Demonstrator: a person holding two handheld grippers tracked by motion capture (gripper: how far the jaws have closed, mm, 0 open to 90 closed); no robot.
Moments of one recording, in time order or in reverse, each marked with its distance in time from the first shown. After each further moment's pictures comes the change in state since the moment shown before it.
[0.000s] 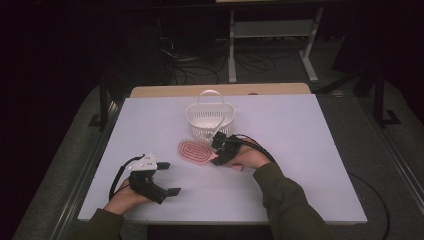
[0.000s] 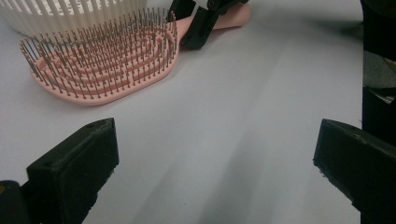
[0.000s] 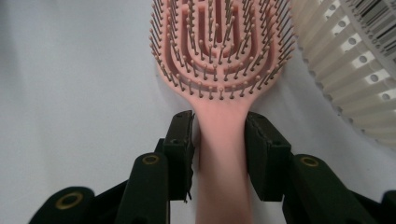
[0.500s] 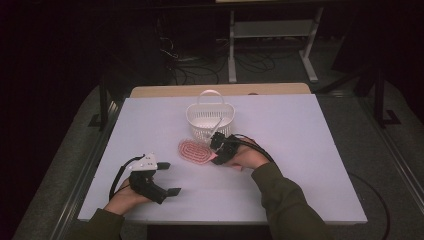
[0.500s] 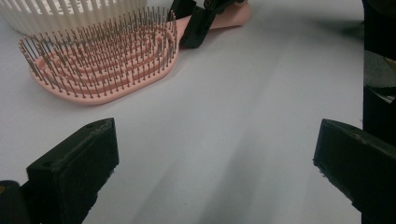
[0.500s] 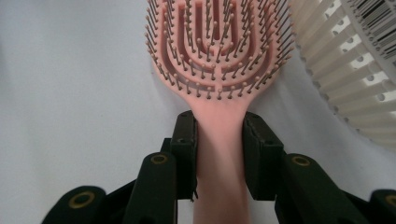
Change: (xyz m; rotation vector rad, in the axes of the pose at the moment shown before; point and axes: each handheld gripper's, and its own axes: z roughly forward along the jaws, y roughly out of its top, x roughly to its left) left arm 0.000 0.000 0.000 0.000 0.001 -0.001; right arm 0.002 0.003 0.001 0.025 -0.021 -0.008
